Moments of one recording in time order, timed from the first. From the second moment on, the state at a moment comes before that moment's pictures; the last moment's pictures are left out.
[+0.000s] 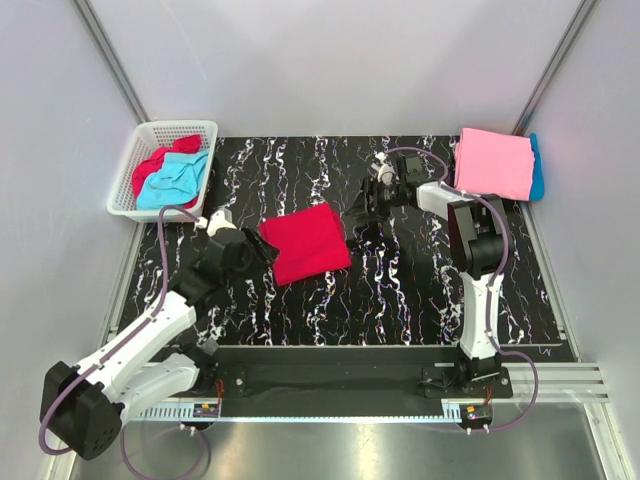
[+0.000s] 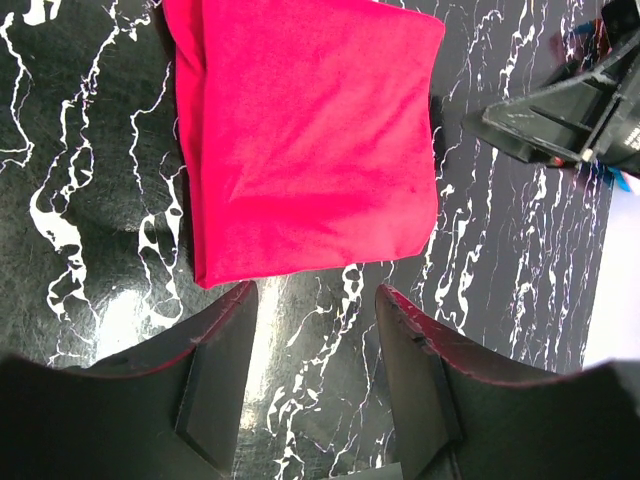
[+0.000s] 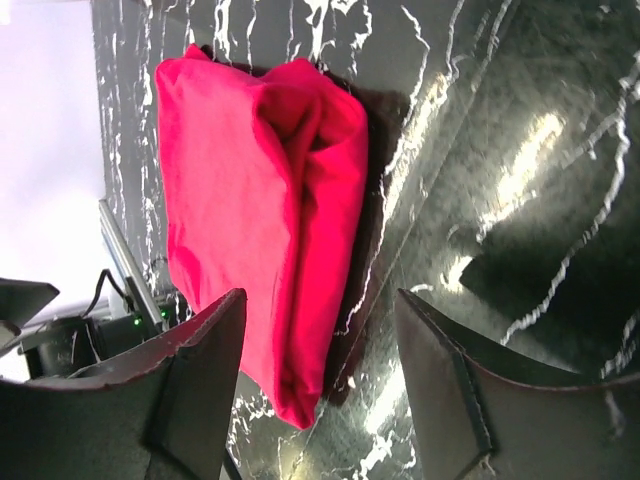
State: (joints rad) left arm -0.54 0.92 0.64 -0.34 -0.18 -0.97; right arm 0.24 2.18 1.50 -0.20 -0.83 0.38
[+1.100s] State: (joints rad) left arm -0.48 0.88 0.65 -0.35 -0.13 -0.93; right arm 0.39 2.39 1.64 -0.29 -1.07 0.28
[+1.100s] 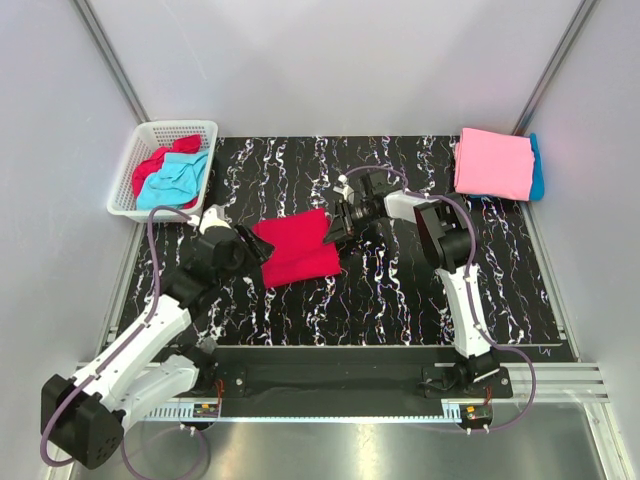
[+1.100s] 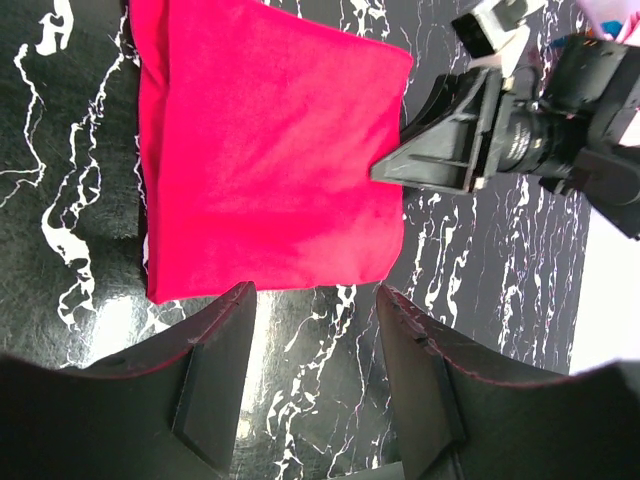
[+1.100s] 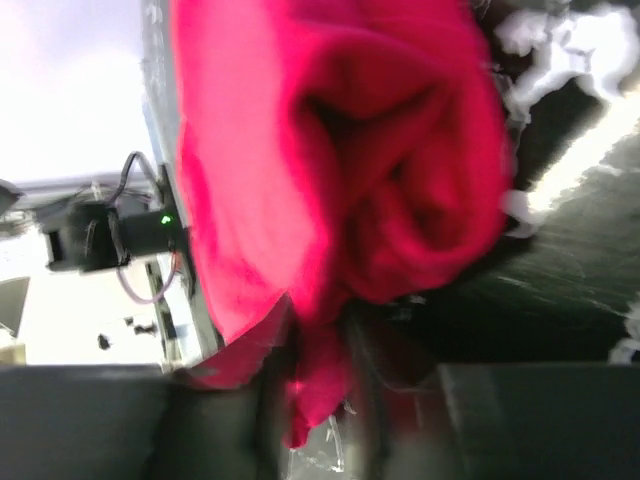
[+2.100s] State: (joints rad) left arm -0.43 0.84 0.64 -0.37 -0.13 -0.90; right arm 0.35 2.49 2.38 -0.91 -0.24 0.04
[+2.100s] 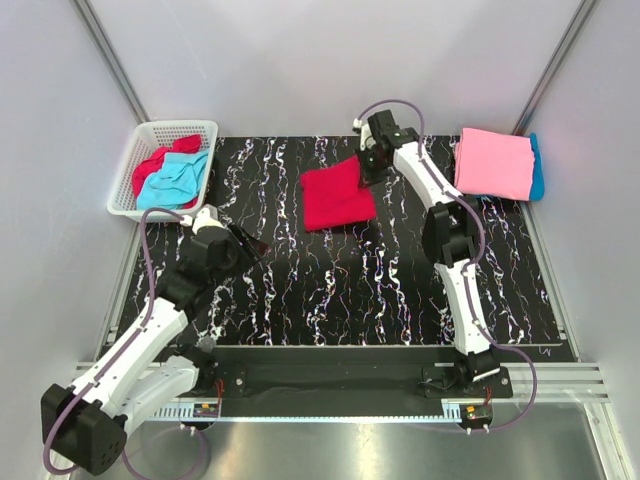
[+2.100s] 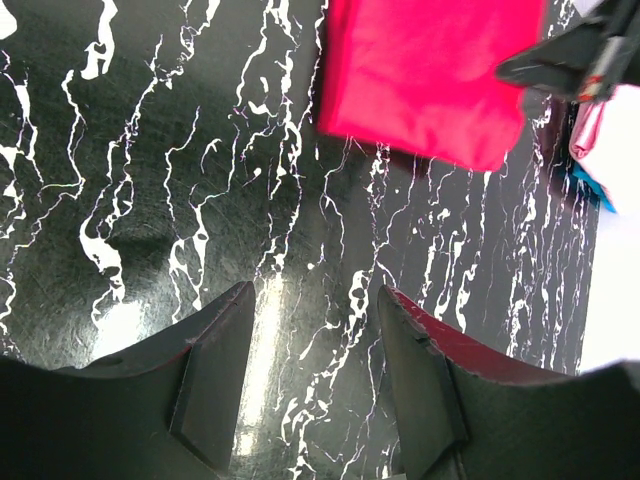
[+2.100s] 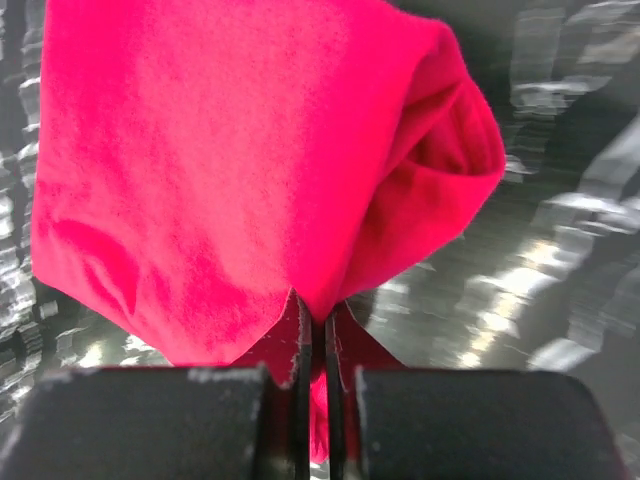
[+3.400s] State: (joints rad) left arm -0.41 1.01 0.64 -0.33 -0.05 -0.88; right arm -0.22 2.49 2.69 -0.95 0.46 0.02
